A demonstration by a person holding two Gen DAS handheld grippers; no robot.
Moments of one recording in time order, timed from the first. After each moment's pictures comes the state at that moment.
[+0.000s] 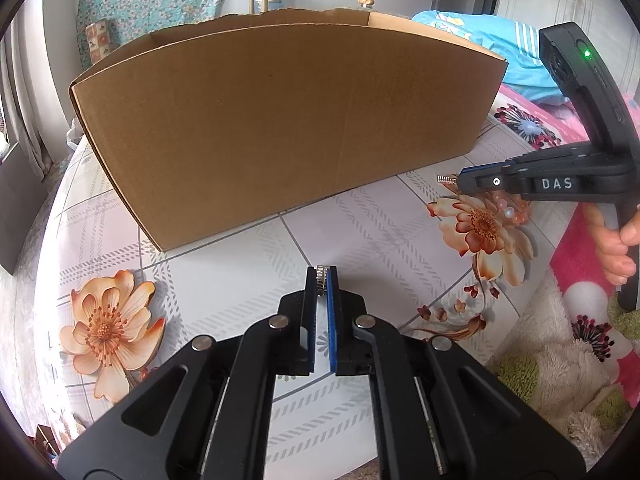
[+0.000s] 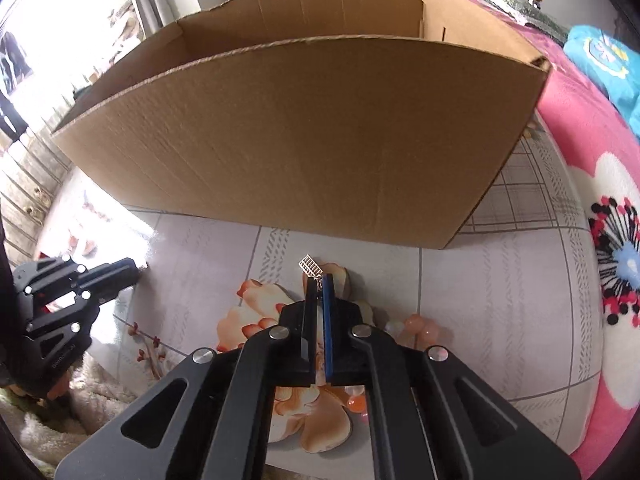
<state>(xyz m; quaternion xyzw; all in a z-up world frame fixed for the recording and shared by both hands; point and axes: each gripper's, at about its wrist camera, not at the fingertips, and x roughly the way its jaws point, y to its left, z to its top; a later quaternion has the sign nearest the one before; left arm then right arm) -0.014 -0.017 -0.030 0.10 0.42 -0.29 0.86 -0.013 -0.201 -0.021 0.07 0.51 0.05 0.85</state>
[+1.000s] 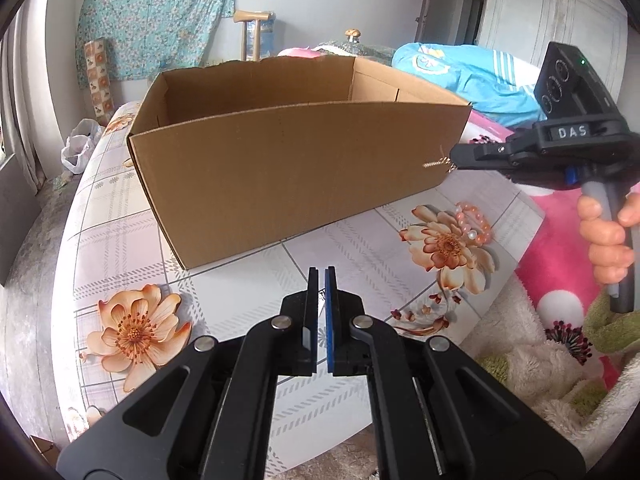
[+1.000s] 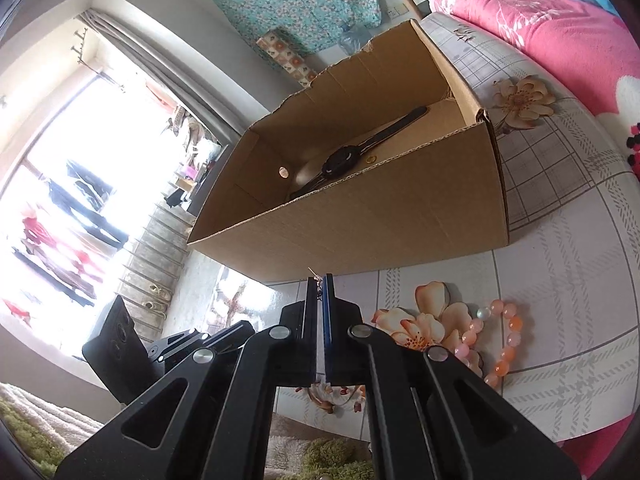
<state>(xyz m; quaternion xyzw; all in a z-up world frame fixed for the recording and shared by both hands) -0.035 0.005 0.005 0.07 0.37 -0.32 0.87 -0.052 -0.219 0.021 0.29 0.41 0.16 0.85</state>
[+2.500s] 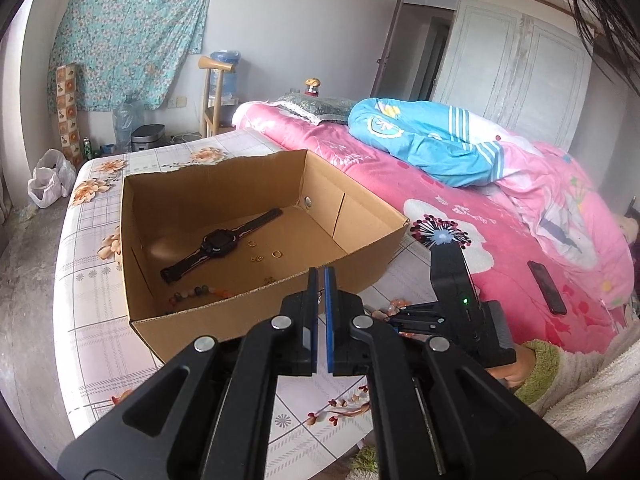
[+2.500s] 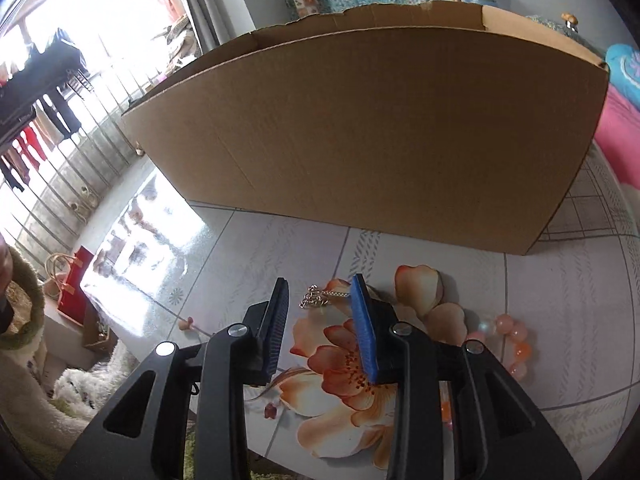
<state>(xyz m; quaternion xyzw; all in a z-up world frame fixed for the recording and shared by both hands) -0.014 -0.012 0.097 0.02 0.31 -0.40 0.86 -0.040 -0.167 -0.030 0.05 0.45 0.13 0.88</state>
